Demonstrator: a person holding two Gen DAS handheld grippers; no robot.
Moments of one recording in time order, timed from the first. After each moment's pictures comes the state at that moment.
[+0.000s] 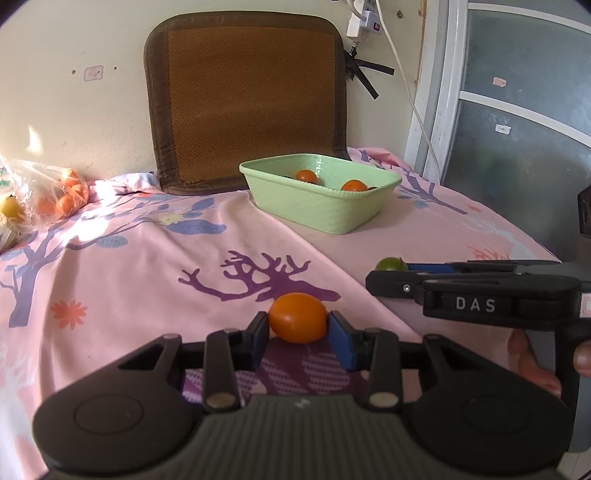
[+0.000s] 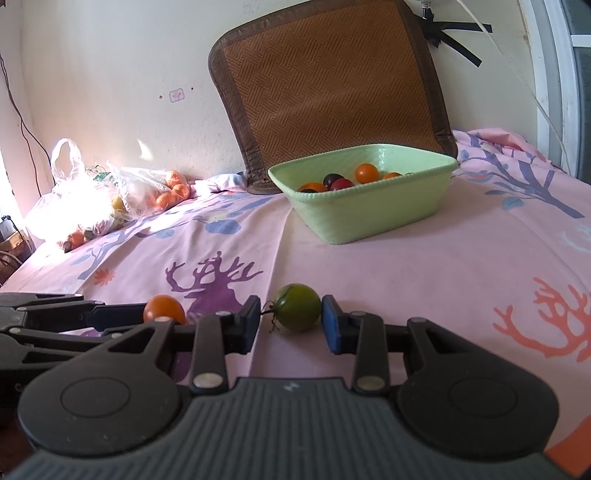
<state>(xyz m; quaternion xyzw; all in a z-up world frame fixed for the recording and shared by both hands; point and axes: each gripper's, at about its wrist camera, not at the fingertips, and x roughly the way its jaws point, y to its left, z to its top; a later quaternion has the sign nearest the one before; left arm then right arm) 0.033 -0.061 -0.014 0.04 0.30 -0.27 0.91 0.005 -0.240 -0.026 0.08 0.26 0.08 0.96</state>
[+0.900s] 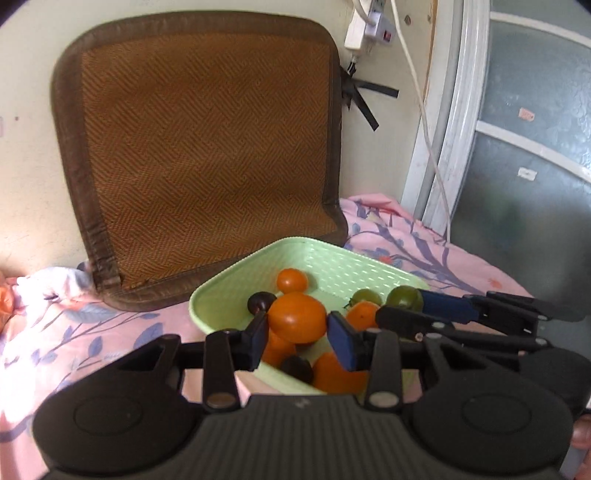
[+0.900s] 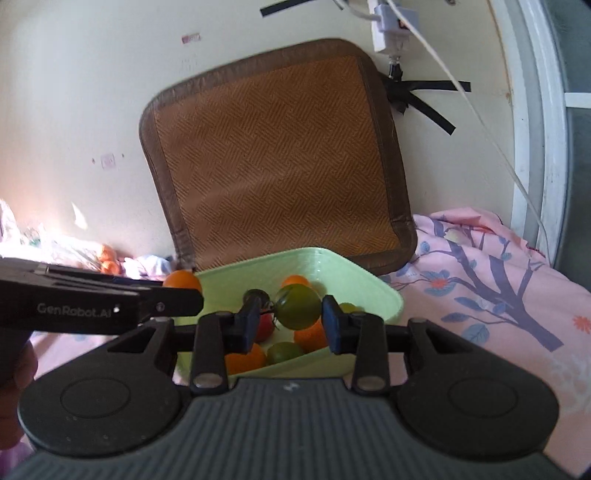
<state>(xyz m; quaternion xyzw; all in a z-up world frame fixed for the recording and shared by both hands) 0.195 -0.148 0.032 0.04 0.29 -0.32 0.90 0.098 -0.291 0.010 0.04 0.19 0.02 0.98</state>
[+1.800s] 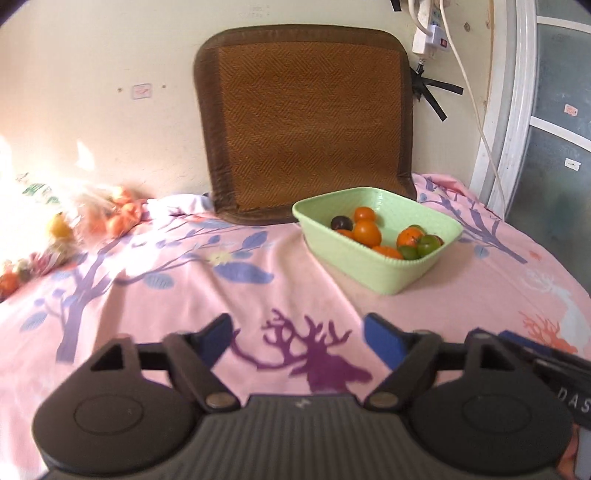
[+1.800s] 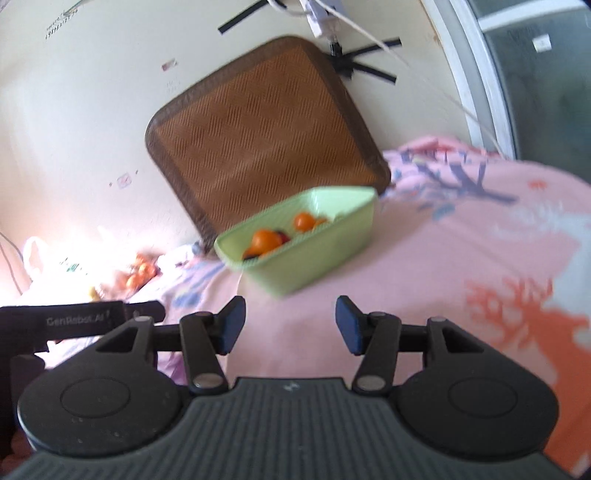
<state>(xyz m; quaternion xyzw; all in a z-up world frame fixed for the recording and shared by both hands) 0.058 -0.088 0.033 0.03 0.31 -0.15 0.94 -0.022 -0.275 -0.007 0.19 0.21 0.00 0.96</state>
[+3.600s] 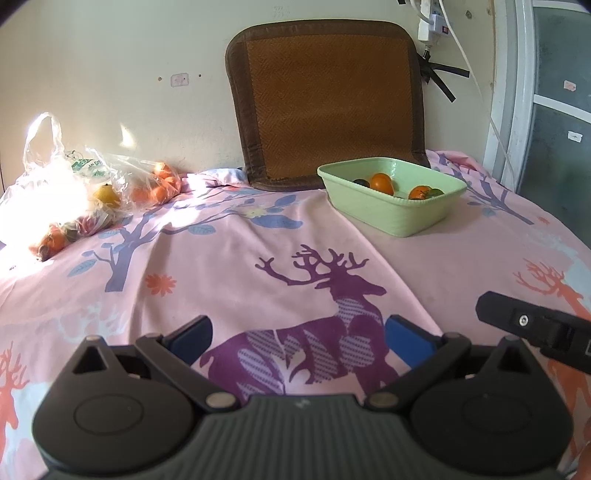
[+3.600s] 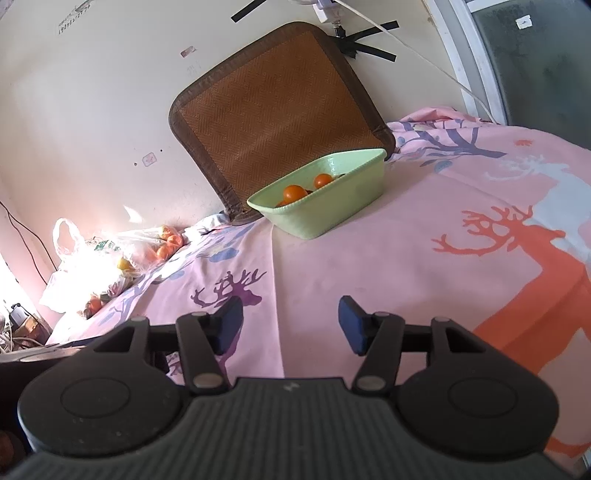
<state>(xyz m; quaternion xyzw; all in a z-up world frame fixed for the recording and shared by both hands) -0.004 -0.074 0.019 0.05 0.32 -0.11 0.94 -0.075 -0.245 -0.008 0.21 0.23 0.01 0.95</state>
